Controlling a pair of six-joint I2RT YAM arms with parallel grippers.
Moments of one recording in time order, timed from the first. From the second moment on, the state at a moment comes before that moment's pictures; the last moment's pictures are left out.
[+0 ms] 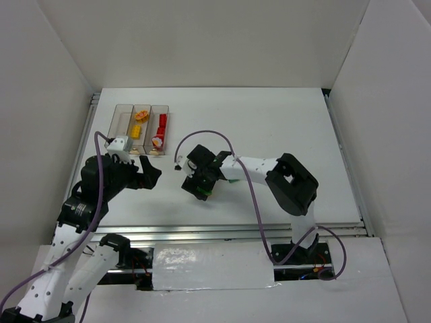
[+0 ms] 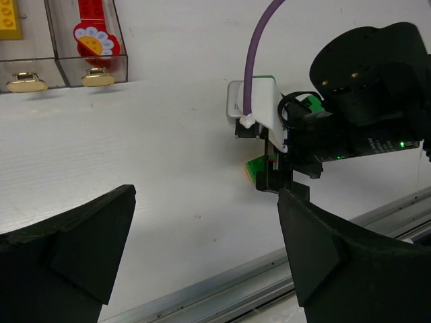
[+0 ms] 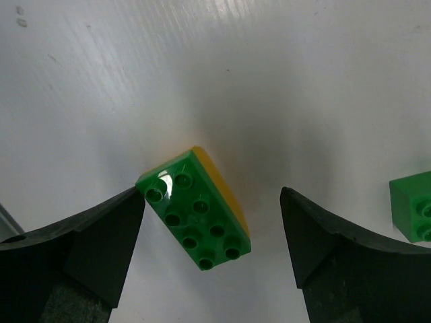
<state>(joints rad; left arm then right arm) -0.26 0.62 0.82 -0.62 0.14 -0.27 0.90 1.93 1.31 -0.45 -0.13 -0.23</state>
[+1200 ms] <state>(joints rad) -0.34 0.74 0.62 0.09 0.88 -0.65 0.71 1.17 0.71 0.40 -0.83 0.71</state>
